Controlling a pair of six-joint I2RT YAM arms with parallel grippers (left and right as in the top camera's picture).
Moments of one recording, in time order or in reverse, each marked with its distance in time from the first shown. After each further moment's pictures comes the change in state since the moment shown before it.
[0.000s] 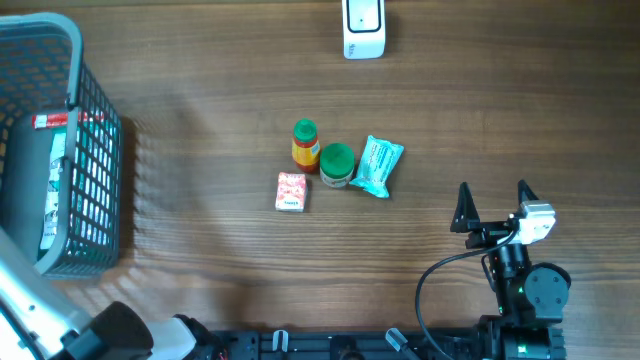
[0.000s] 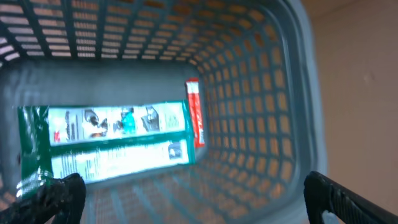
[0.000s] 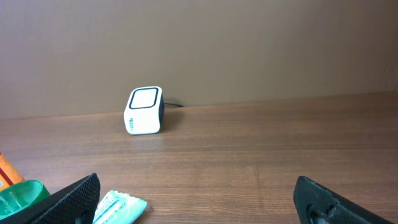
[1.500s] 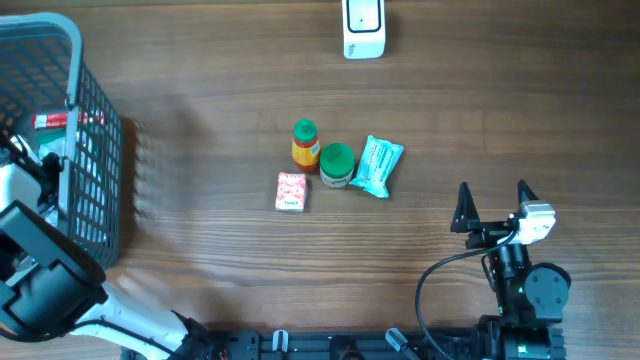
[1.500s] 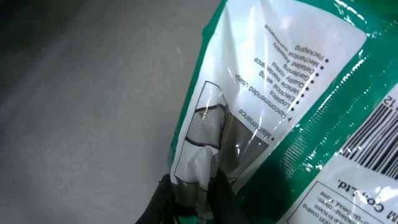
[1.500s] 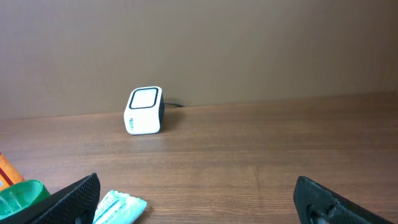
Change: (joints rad) left arm 0.066 0.367 -0.698 0.744 0.068 0.880; right arm 0.000 0.000 0.000 0.000 0.000 0.000
